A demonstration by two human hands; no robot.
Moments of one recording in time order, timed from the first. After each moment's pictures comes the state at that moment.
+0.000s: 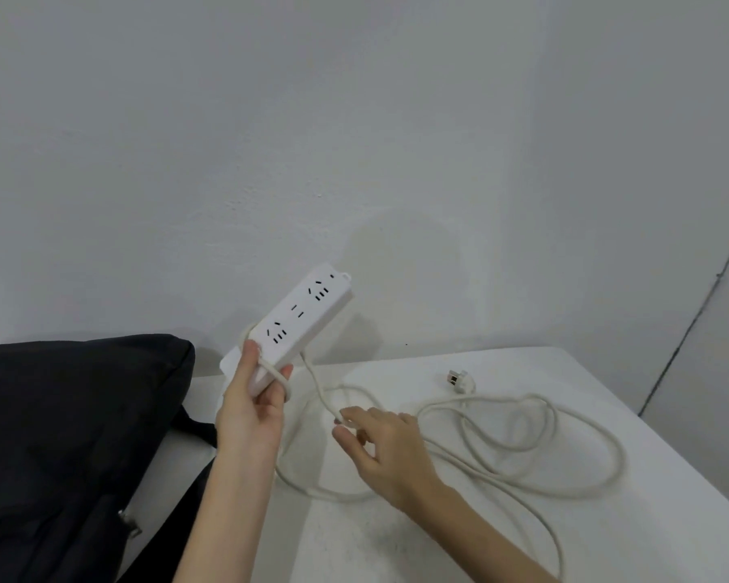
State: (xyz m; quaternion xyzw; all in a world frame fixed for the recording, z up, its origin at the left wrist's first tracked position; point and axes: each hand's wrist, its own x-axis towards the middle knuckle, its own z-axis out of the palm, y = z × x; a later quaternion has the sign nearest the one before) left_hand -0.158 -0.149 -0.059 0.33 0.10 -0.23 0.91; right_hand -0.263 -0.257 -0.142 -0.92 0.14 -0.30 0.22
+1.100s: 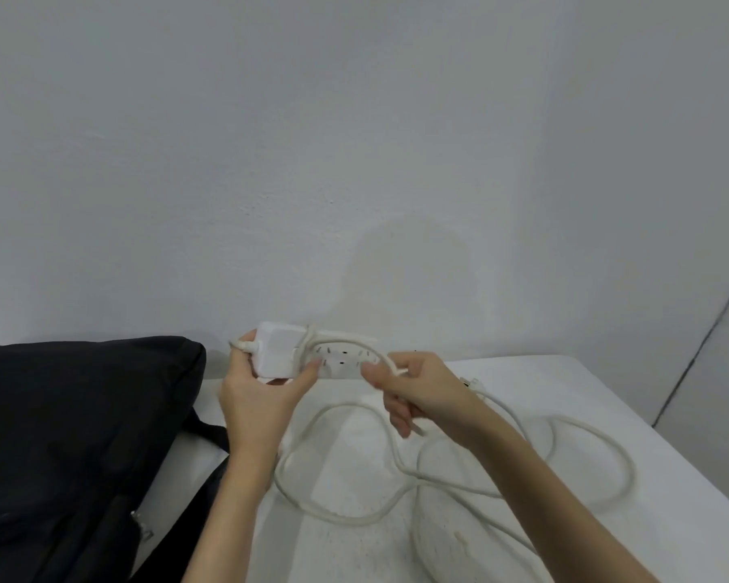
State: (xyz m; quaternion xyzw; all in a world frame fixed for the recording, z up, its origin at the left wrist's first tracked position) left_hand -0.159 -0.143 -0.060 0.70 -0.21 0.12 0.68; right_hand -0.278 -0.279 -0.035 -0.74 0.13 -0.13 0.65
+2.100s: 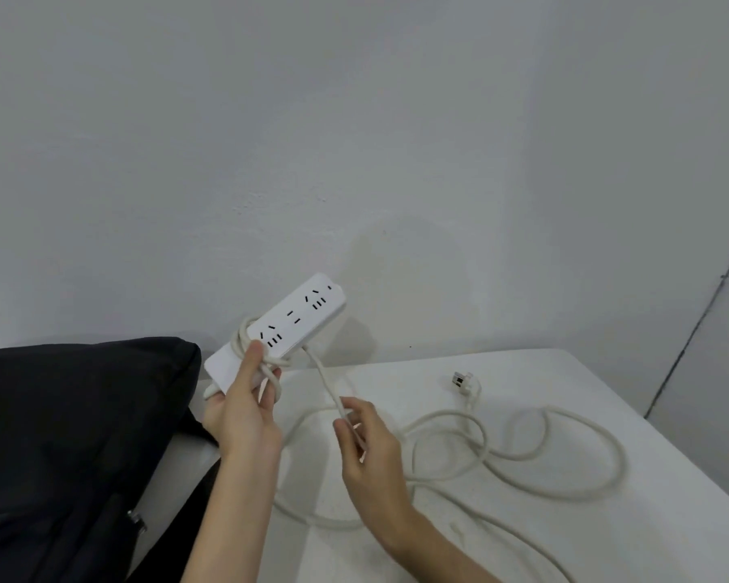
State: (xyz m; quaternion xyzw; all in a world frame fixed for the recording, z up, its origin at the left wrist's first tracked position) left_hand -0.156 -0.148 -0.058 0.37 0.10 -0.09 0.92; right_hand -0.252 -0.216 -0.139 -0.76 0.14 -0.42 0.47
